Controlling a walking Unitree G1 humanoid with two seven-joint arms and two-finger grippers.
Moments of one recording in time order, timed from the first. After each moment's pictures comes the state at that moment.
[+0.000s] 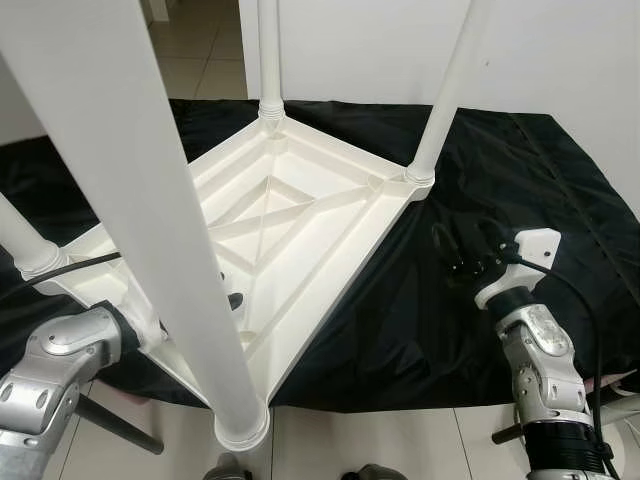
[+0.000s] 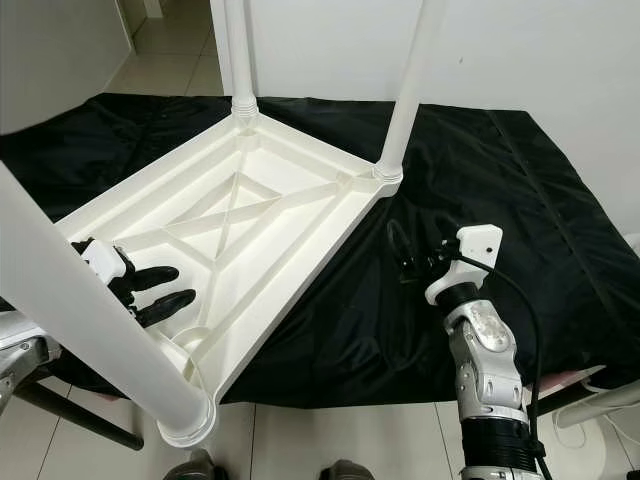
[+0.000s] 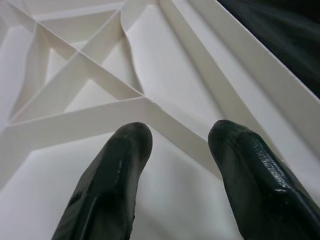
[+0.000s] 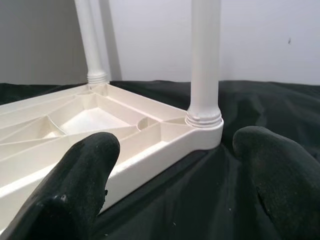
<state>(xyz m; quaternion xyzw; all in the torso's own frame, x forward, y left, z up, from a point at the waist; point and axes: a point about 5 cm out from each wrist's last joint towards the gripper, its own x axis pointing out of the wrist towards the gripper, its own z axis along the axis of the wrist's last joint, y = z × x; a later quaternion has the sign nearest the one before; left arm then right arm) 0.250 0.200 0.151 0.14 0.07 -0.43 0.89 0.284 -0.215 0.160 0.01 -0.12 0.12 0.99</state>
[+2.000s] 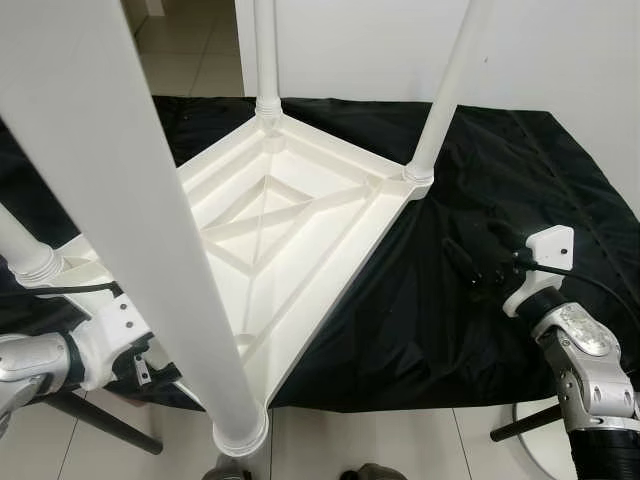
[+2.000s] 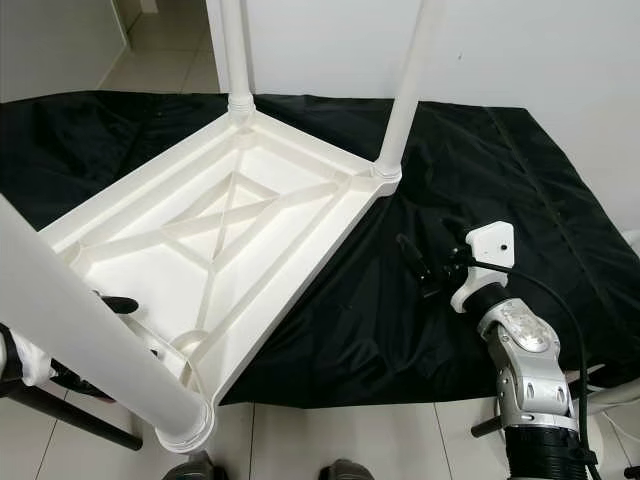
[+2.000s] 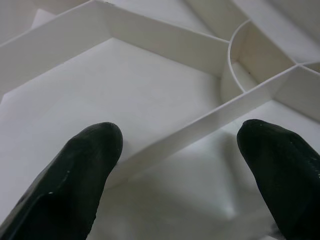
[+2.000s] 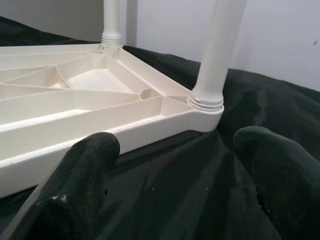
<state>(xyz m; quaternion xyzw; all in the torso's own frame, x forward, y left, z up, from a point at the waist) 0.224 0.223 0.138 0.26 0.16 -0.49 0.82 0.277 -0.234 0.166 -0.09 -0.07 0.18 0.98</state>
